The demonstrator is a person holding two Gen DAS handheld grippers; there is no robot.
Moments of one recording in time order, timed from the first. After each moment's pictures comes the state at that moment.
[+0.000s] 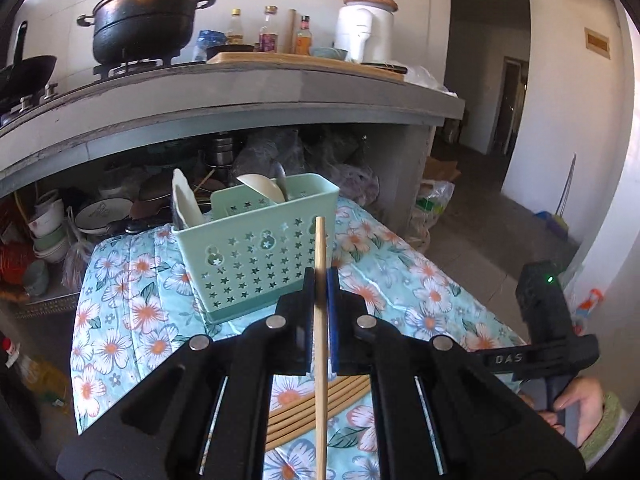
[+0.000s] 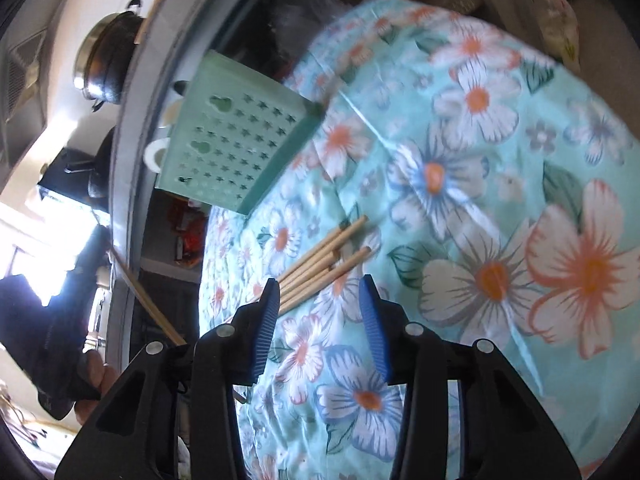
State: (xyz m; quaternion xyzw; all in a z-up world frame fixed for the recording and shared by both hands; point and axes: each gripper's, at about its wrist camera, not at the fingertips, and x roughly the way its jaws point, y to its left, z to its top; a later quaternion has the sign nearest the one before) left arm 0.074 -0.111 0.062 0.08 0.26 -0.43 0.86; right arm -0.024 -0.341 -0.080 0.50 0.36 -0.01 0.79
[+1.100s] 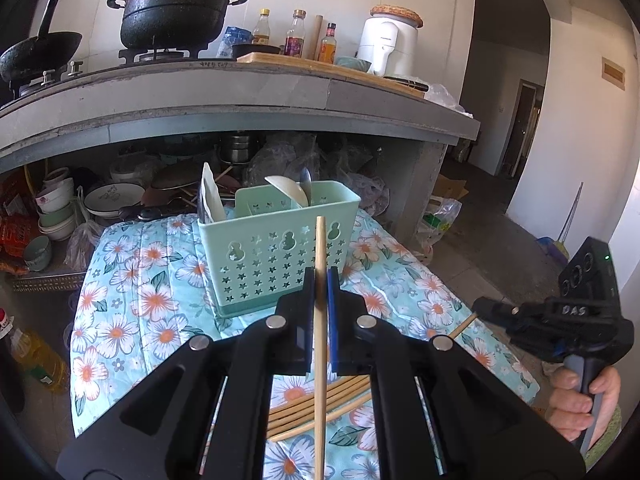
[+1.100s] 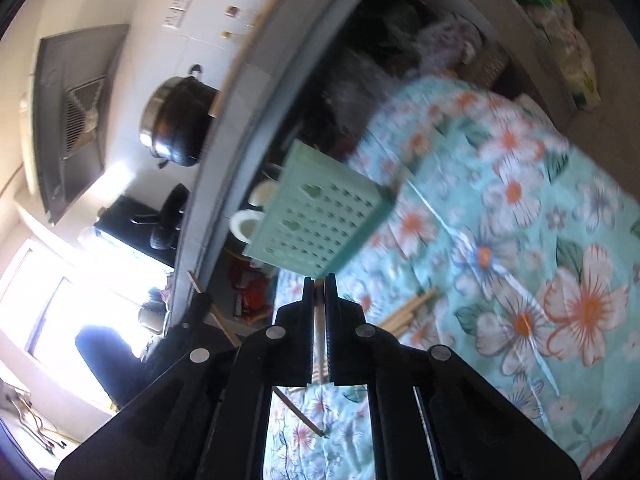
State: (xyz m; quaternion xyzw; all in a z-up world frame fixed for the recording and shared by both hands) left arm 0.083 -0.091 0.069 0.04 0.27 -0.41 0.87; right arm -0.069 -0.355 0.002 0.51 0.19 0.03 0.84
